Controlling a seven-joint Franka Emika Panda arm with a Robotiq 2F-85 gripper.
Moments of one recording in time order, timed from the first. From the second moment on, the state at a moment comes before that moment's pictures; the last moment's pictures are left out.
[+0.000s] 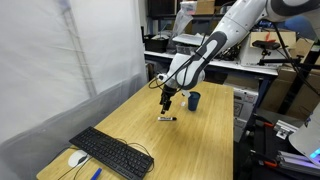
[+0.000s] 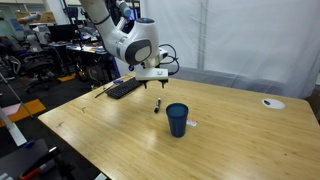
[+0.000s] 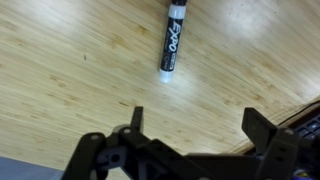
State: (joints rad) arm -0.13 0.69 0.31 -1.96 0.10 2.92 -0.73
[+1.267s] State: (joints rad) arm -0.04 0.86 0.20 -1.74 -0.07 2.74 -0.41
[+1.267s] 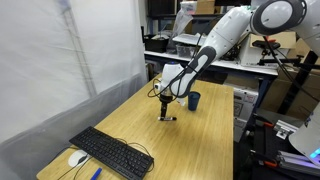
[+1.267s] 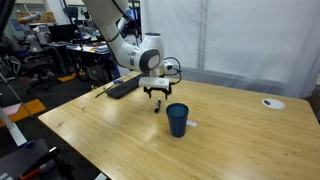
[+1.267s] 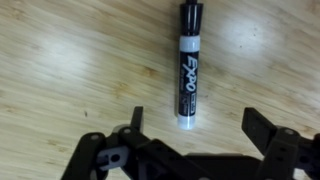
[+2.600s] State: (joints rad) arm -0.02 0.94 0.20 -1.63 -0.09 2.70 -0.42
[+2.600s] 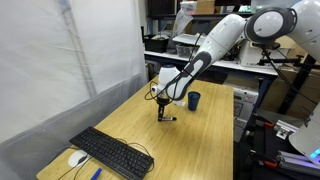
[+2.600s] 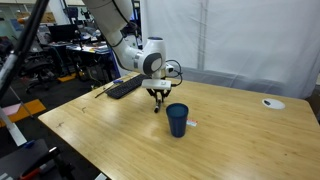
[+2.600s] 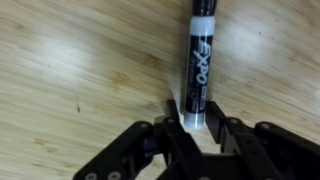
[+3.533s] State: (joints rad) arm -0.04 0.76 0.20 -1.69 -0.09 2.70 -0.42
